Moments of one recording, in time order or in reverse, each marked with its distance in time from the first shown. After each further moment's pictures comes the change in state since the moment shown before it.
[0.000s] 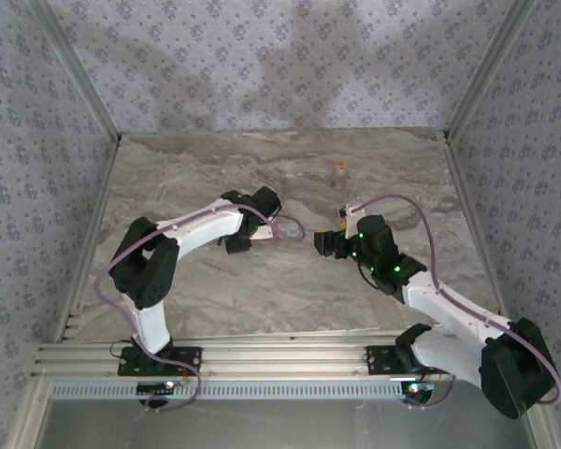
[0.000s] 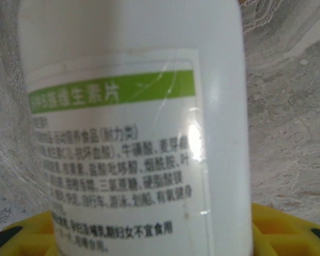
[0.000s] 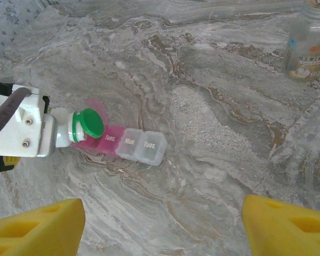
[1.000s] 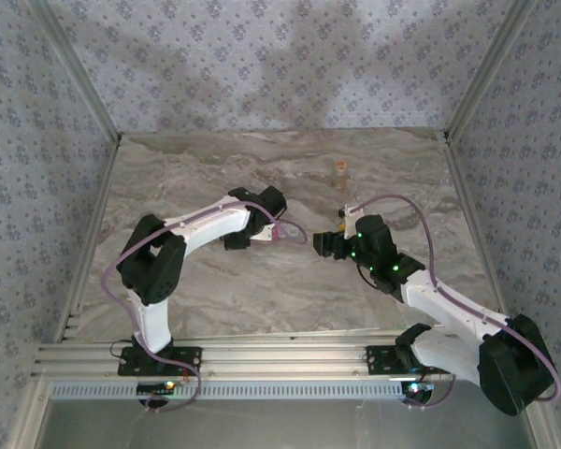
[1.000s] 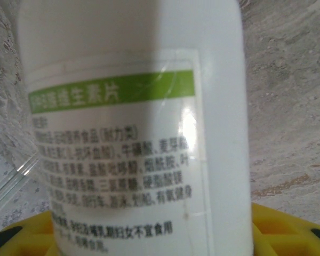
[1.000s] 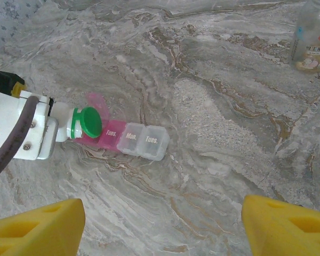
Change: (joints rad) left arm -0.022 0.048 0.071 -0.080 -0.109 0.108; right arm 0.000 0.019 0.000 0.000 -0.014 0.011
